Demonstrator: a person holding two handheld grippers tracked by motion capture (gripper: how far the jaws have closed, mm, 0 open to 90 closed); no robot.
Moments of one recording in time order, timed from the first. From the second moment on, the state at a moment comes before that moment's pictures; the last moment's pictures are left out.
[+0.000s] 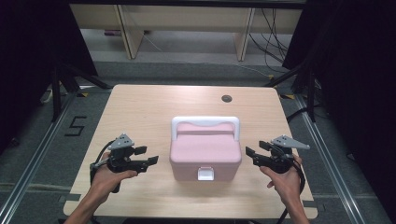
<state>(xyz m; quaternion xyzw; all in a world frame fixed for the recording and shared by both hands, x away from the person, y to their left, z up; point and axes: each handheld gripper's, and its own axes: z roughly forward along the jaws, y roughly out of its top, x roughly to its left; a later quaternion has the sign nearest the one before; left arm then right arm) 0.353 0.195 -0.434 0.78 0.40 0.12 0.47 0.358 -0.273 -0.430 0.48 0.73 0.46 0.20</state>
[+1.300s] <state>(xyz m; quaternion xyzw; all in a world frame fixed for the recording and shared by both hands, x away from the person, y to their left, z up) 0.315 0.187 -0.455 0.83 0.33 0.14 0.44 0.316 -0.277 -0.462 0.47 0.74 0.44 0.19</state>
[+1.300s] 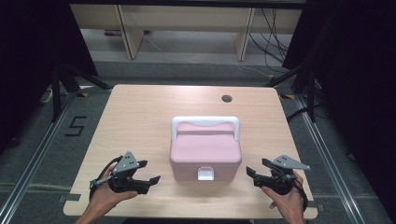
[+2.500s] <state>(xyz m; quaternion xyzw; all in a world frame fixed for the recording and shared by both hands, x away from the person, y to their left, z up) 0.284 0.182 -0.486 0.85 0.31 0.14 0.40 0.280 -0.266 -0.483 0.43 0.79 0.41 0.15</state>
